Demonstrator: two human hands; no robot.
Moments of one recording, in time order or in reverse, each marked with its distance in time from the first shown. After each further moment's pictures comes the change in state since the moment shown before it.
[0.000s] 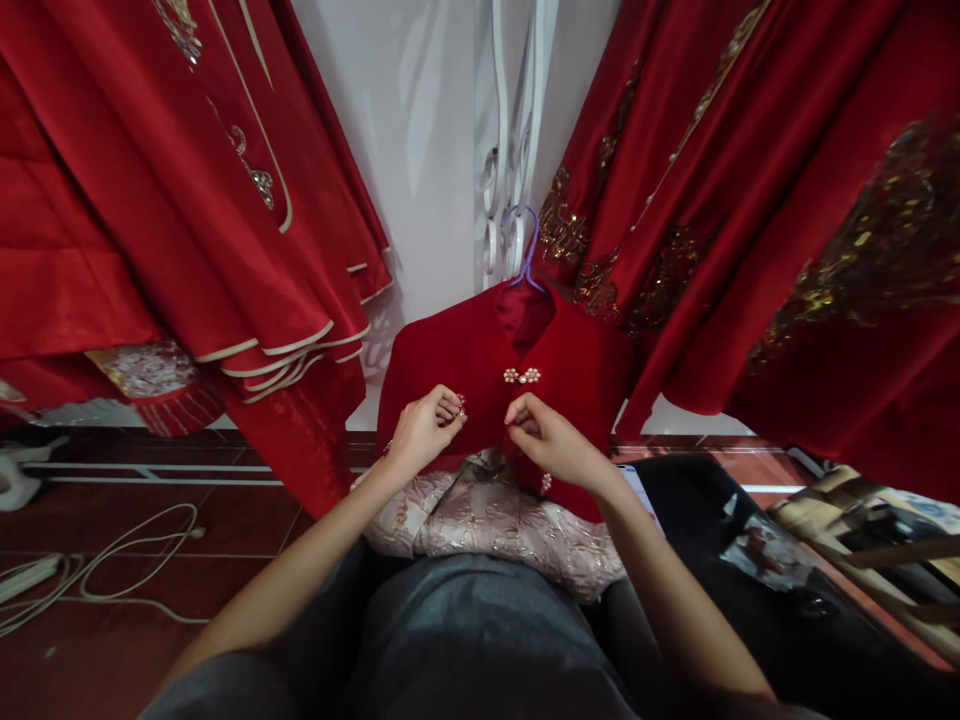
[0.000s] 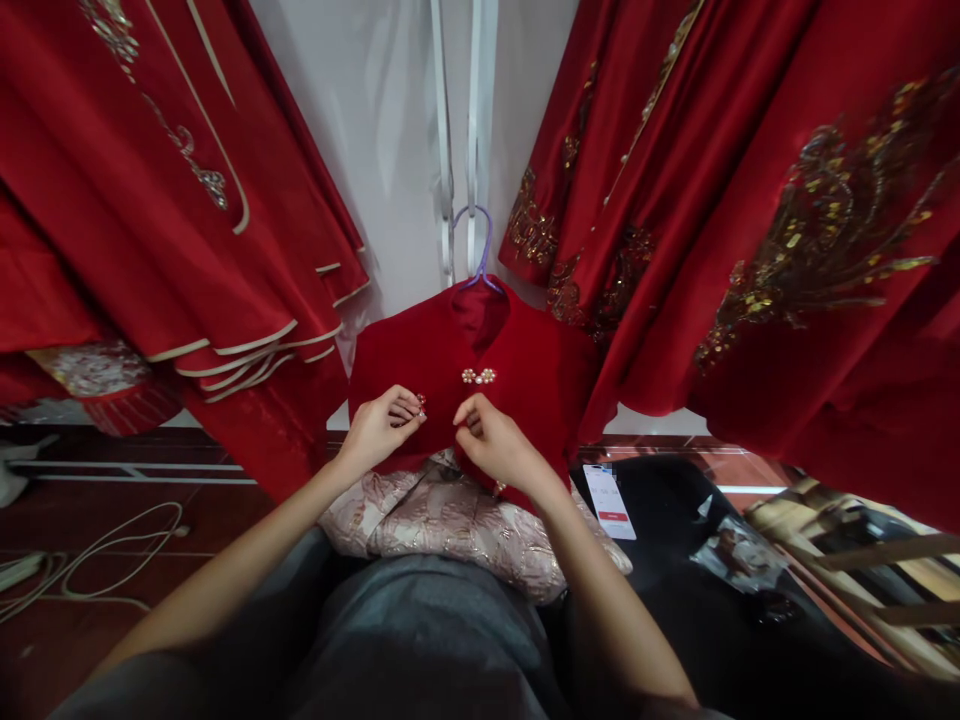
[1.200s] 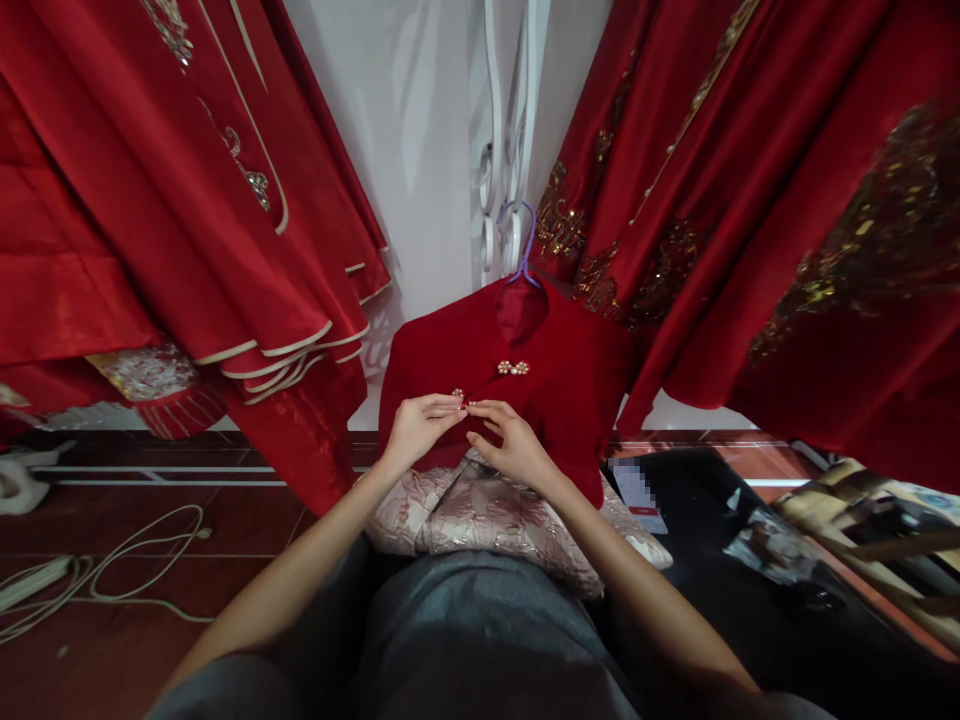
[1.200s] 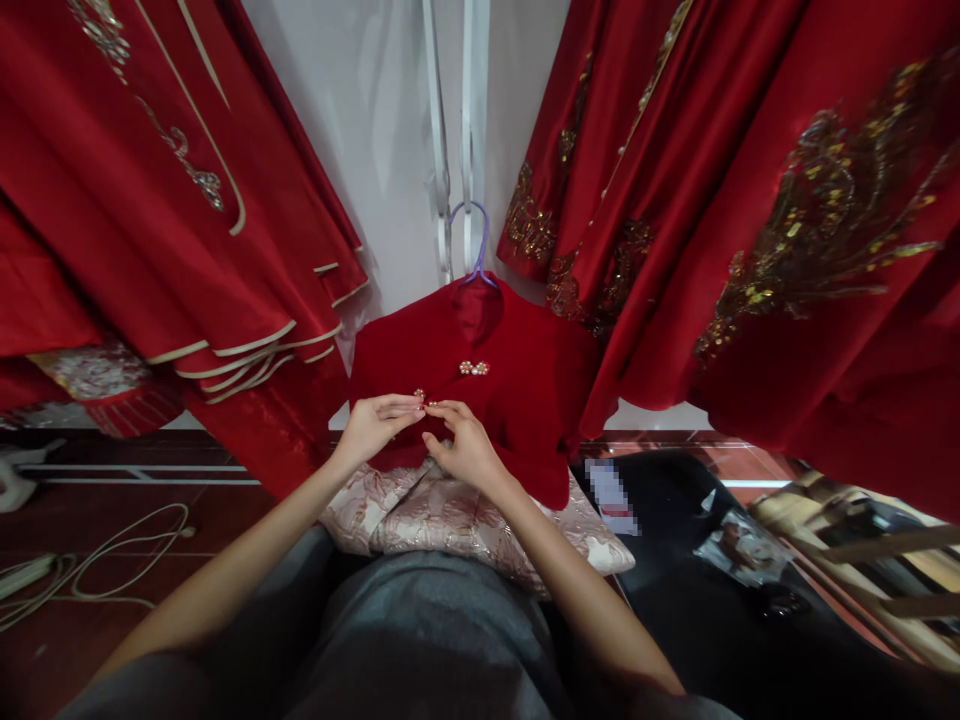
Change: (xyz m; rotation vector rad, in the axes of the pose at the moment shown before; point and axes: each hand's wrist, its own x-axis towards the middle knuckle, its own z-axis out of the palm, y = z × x) left_hand 0.004 -0.015 0.004 -0.455 0.017 -0.222; right_hand 0.015 0.038 0.053 -0.021 0.097 -0.133
